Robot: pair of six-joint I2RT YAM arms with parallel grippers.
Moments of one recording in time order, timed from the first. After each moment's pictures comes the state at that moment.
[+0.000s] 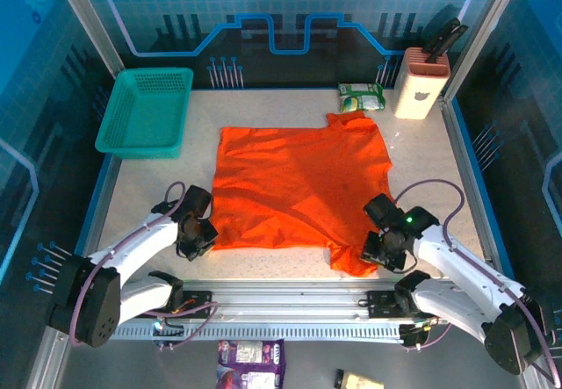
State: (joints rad) left arm -0.30 1.14 0.52 -0.82 0.10 -1.05; right arm 0.53 0.91 0.59 -1.18 -0.10 0.99
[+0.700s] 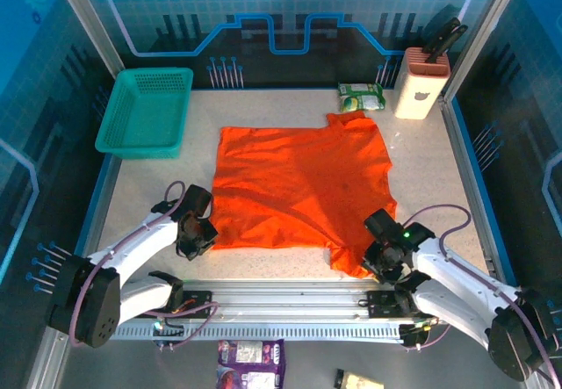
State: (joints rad) left arm -0.30 1.14 0.53 -0.83 0.10 -1.05; right arm 0.54 0.88 0.40 -1.00 -0.16 1.35
